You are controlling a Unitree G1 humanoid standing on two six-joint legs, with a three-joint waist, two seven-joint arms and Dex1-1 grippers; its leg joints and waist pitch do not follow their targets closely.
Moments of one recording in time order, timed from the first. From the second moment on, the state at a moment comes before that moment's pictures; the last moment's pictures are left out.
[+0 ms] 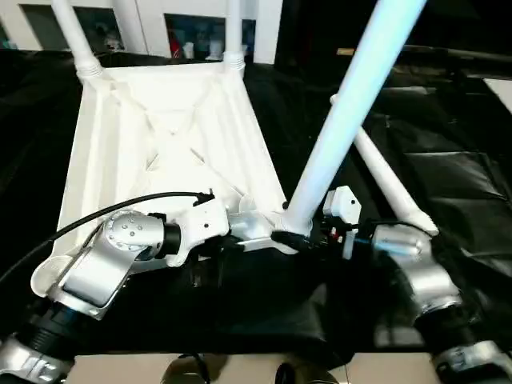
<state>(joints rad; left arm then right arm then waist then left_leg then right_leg) -0.39 0.58 -0.35 0.01 -0.05 0.34 -1.04 -0.40 -0.29 0.16 0.44 0.20 -0.07 0.98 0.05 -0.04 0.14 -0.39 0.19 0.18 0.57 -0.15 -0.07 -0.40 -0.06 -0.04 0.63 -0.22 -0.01</state>
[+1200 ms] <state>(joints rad) -0.55 0.33 -0.33 0.21 0.07 0.49 -0.73 -0.60 0.04 -0.02 0.75 0.17 -0.11 0.34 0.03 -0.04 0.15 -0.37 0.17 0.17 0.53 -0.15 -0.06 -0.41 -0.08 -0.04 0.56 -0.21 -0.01</state>
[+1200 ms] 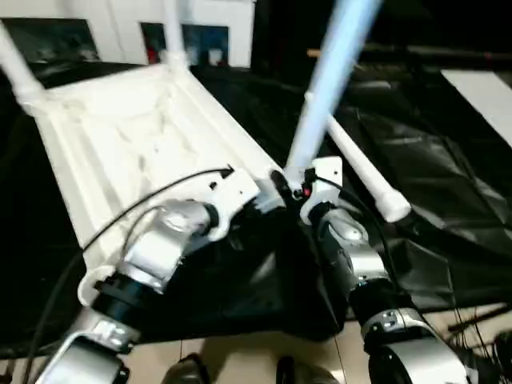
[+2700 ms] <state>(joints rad) -0.48 0.60 -0.33 0.05 -0.06 0.30 -1.15 -0.40 -0.42 0.18 0.25 0.23 0.03 1.04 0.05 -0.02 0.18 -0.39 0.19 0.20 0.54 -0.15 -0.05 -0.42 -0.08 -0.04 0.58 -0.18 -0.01</state>
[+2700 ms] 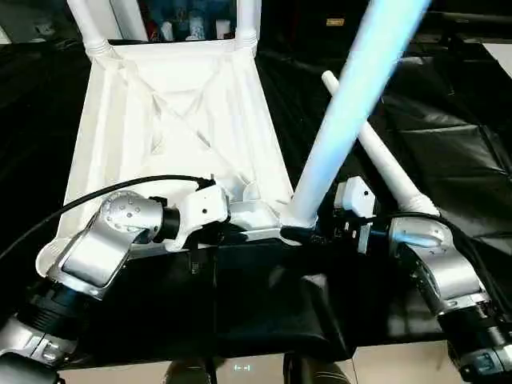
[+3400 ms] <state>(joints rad) -0.51 0.36 -0.28 0.12 0.02 0.52 -0.81 -0.48 -0.11 0.08 0.46 0.14 0.05 0.46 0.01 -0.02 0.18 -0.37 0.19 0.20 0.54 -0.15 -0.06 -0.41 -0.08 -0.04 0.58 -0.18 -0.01</state>
